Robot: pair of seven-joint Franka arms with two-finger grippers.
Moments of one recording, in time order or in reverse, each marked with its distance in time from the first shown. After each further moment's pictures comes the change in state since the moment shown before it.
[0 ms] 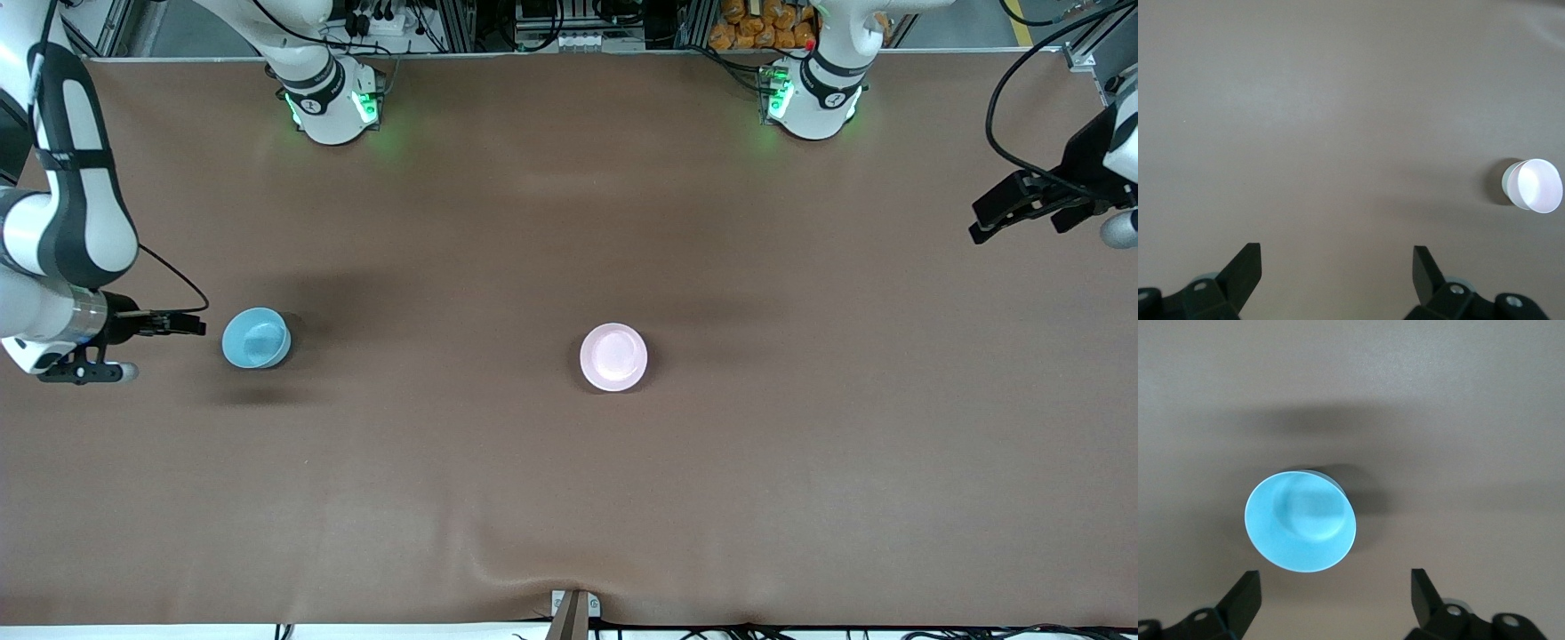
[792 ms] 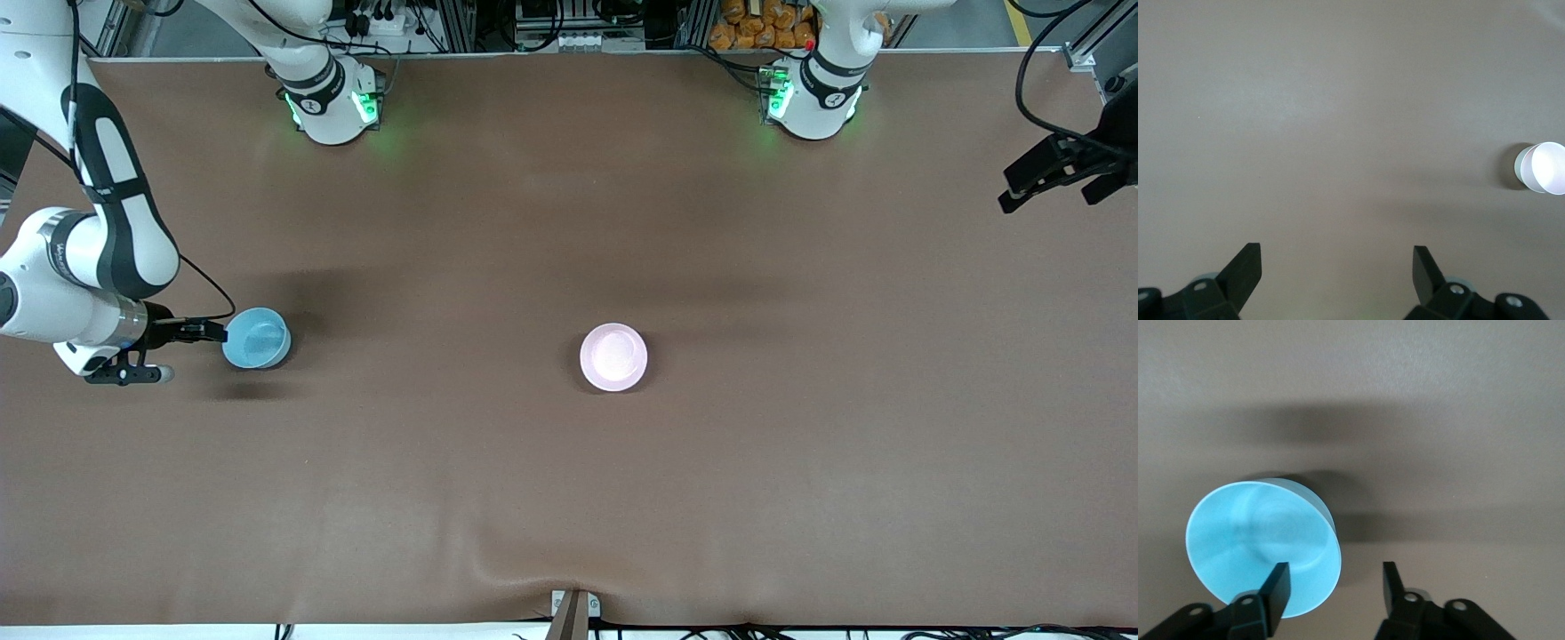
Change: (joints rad) left arm -0.013 -0.096 0.066 -0.088 -0.001 -0.003 0.086; right arm -0.022 0.073 0.000 -0.107 0.002 0.185 -0.032
